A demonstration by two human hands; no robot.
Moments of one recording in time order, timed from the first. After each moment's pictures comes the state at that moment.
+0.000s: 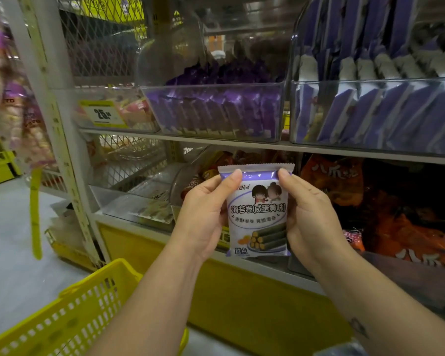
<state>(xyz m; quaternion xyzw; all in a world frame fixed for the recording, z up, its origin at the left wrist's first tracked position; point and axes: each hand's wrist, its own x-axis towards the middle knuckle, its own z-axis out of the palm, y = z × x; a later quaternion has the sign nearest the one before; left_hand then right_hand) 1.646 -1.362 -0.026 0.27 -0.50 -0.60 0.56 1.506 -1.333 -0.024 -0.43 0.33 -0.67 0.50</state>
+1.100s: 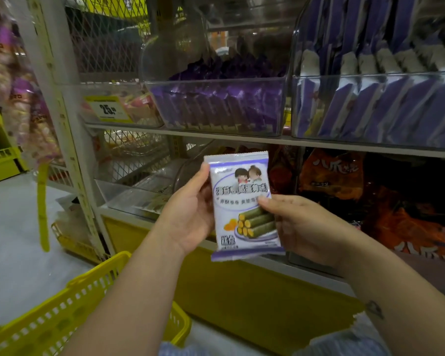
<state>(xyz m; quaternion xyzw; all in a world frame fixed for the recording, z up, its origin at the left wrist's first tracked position) 1.670 -1.369 -0.031 0.32 -0.39 -0.69 0.52 1.485 -1.330 -0.029 -0.50 0.37 -0.41 0.67</state>
